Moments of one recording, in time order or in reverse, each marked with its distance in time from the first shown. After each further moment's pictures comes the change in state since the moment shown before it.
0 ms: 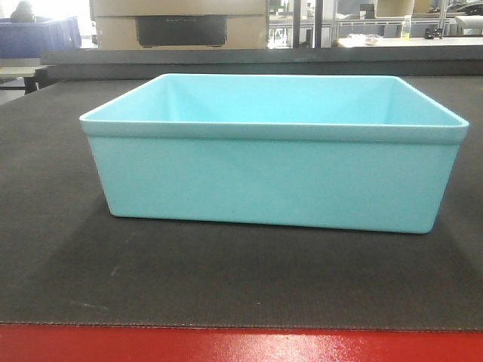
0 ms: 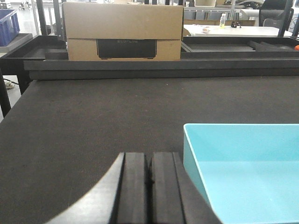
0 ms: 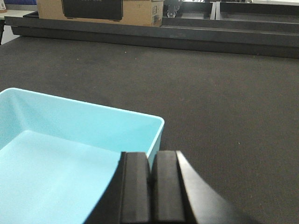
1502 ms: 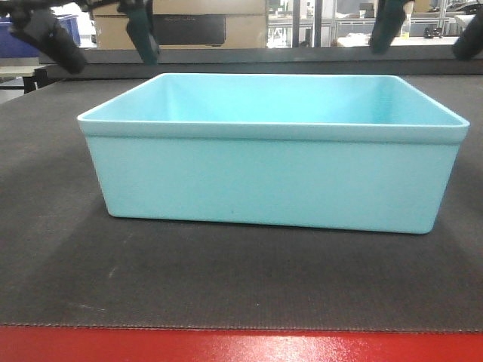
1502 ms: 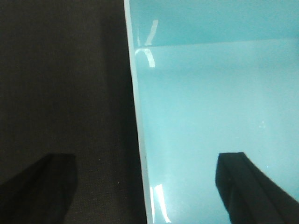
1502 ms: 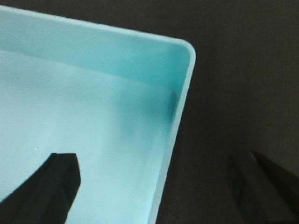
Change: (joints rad) left arm -0.166 1.163 -0.884 -0.077 0.577 -0.074; right arm 0.001 0.803 -0.789 0.126 0.704 0.003
